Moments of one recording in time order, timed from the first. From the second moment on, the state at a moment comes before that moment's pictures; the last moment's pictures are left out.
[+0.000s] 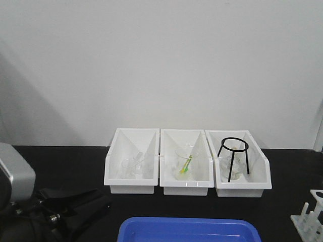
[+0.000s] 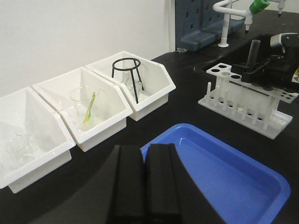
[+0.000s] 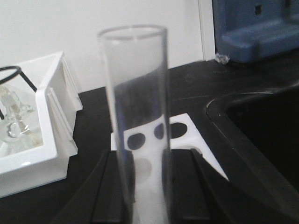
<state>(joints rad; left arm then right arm) -0.78 0.96 -0.75 0.09 0.13 -0.11 -0.42 1.83 -0.56 -0.26 -1.04 0.30</state>
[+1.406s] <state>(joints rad) -0.78 0.96 -0.75 0.09 0.13 -0.11 -0.42 1.61 -0.56 -0.24 -1.11 0.30</state>
